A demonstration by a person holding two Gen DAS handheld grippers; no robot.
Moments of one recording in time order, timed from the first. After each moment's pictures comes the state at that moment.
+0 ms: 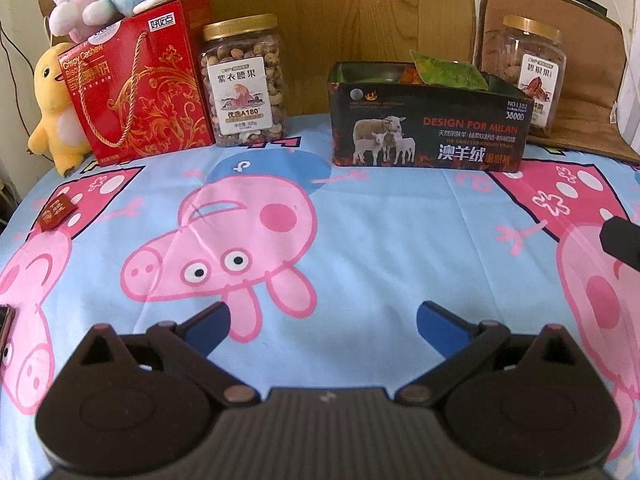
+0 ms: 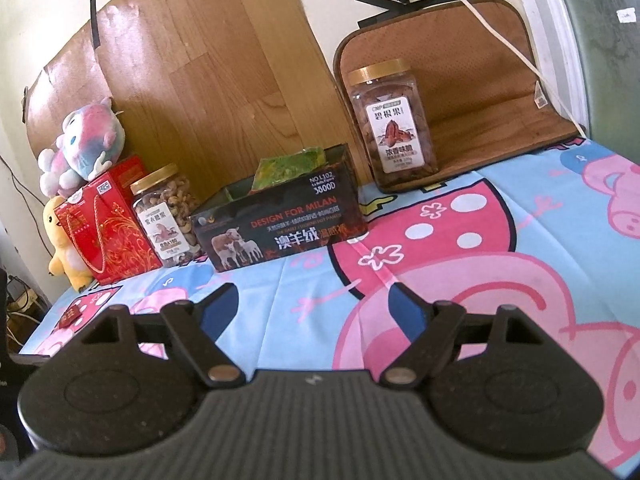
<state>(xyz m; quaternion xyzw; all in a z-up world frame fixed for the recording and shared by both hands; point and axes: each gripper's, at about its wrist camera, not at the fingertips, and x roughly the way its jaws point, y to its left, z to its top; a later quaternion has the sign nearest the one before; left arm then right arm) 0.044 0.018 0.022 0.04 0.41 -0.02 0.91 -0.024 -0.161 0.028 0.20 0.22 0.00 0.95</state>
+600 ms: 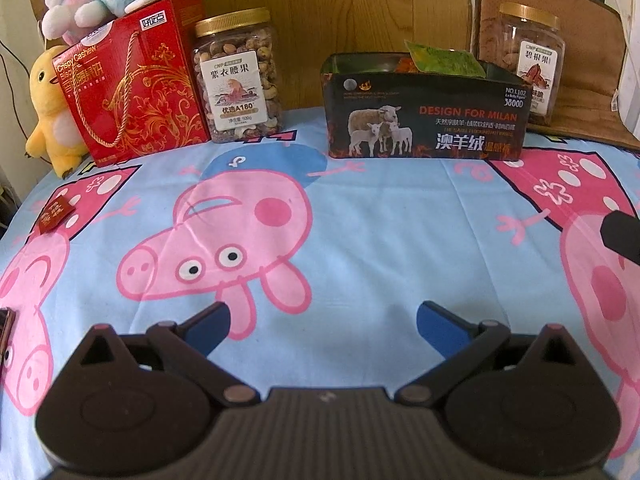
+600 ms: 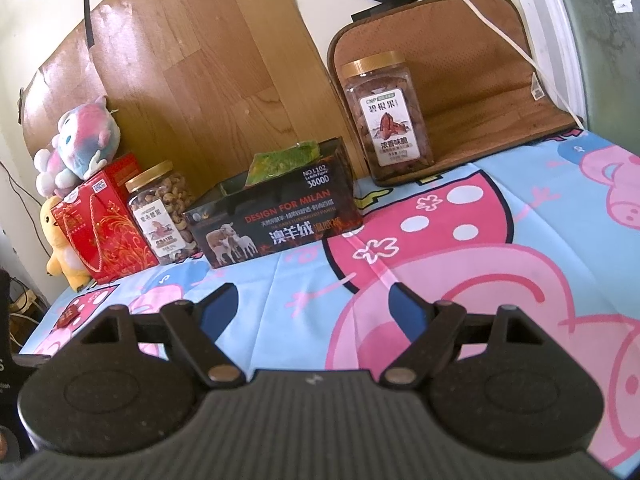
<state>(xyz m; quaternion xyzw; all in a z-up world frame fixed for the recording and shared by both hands) 0.046 0.013 0.017 0.06 0.42 -0.02 0.90 -0.024 -0.164 0.023 0.21 0.23 -0.01 0.95</state>
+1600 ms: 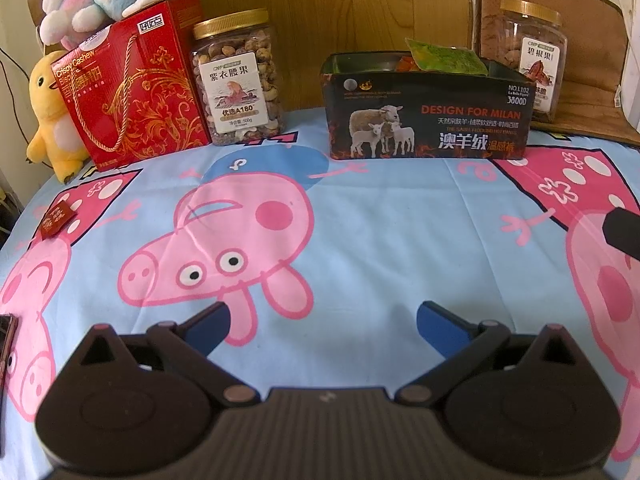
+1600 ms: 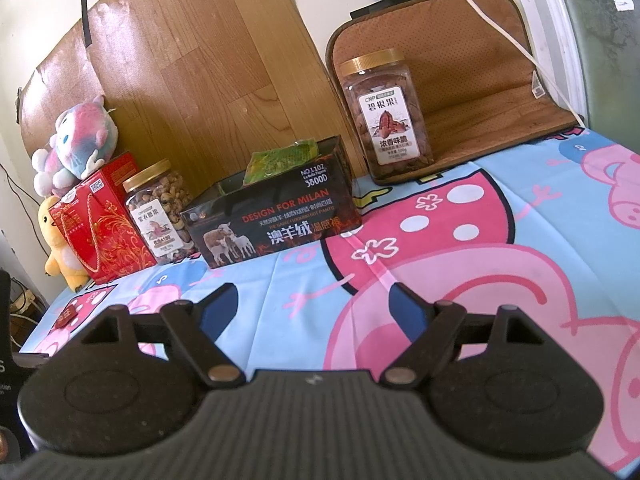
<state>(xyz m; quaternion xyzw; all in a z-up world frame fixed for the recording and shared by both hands) 0.049 0.012 0.016 0.07 0.42 -0.02 0.90 -0.022 -0.164 0.022 0.21 0.23 -0.01 0.95</state>
